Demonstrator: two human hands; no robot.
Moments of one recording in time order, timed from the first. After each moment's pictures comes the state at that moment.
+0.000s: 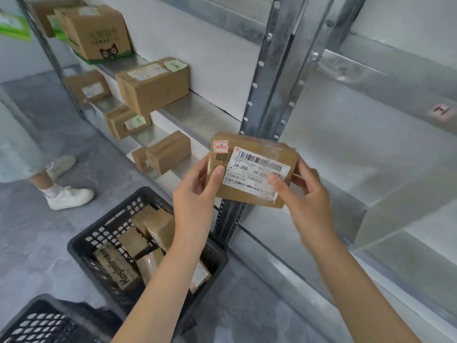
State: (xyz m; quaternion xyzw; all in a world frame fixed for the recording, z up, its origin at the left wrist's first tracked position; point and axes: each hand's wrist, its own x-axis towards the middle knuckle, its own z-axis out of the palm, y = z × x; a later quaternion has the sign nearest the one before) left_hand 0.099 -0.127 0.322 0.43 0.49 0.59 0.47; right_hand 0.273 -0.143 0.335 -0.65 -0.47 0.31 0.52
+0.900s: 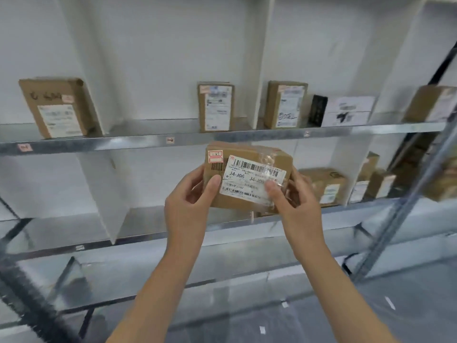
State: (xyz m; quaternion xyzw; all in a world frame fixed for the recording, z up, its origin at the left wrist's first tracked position) left_hand 0.462 -0.588 0.458 0.64 0.13 0.46 0.61; right_hand 0.560 -0.730 0.451 -0.65 -0.27 -0.04 0.71
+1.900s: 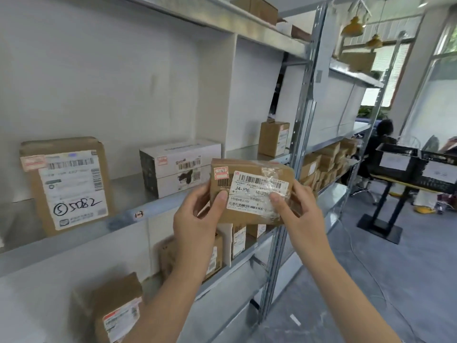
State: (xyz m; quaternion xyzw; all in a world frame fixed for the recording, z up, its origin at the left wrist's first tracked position) left_hand 0.888 -0.778 0.501 0.62 -0.05 0.27 0.73; right_hand 0.910 -0.955 0.501 -0.75 -0.12 -0.26 0.59
